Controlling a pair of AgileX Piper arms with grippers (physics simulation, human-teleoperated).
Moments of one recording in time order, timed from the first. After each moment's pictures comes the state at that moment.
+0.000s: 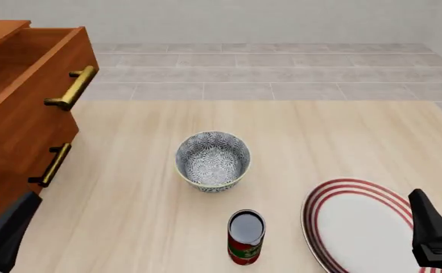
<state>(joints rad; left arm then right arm) -0.36 0.00 -0.24 0.23 0.09 -0.01 0.01 0.00 0.00 -0.01</state>
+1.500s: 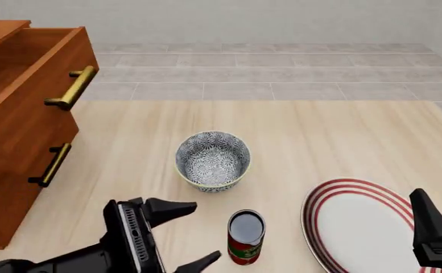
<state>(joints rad) -1.02 1.14 -0.26 -0.51 0.20 -0.01 0.01 0.00 0.00 -0.01</state>
